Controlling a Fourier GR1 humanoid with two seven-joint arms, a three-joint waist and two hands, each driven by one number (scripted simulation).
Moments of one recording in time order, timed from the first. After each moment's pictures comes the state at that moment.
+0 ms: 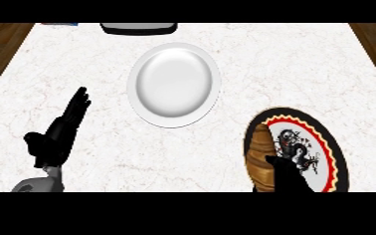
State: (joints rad) left arm -0.05 0.23 0.06 -1.36 0.02 -0.06 -0.12; right arm 0.19 -0.15 0.83 -2.07 1.95 -0.09 1.12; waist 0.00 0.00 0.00
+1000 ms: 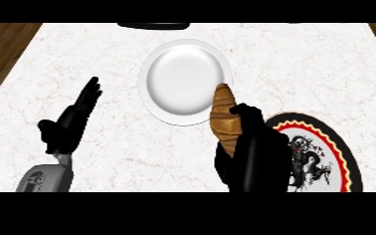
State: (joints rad) left arm -0.13 0.21 0.03 -1.34 0.01 -0.07 -0.10; right arm -0.22 -0.04 0.70 -1.90 1.57 -0.06 1.13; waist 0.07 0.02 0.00
